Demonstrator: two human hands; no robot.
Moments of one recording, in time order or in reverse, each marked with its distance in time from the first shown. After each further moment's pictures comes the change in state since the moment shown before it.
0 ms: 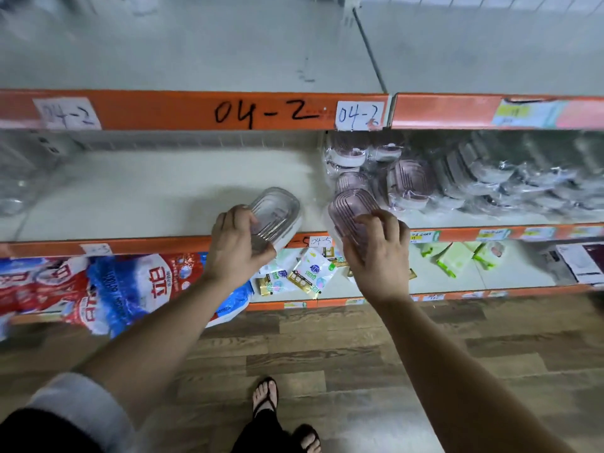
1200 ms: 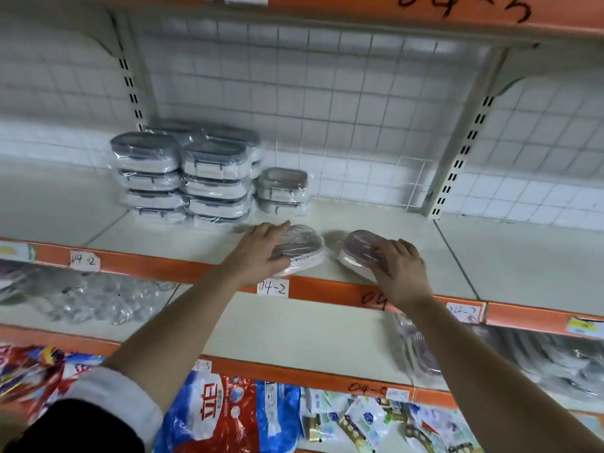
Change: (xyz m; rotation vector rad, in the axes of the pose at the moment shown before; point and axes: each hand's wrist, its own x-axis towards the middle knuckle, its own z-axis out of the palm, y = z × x) left_hand 0.129 -0.112 -0.271 0.013 -0.090 0.049; right_hand 0.187 -0.210 -0.050 -0.005 -0.104 -0.227
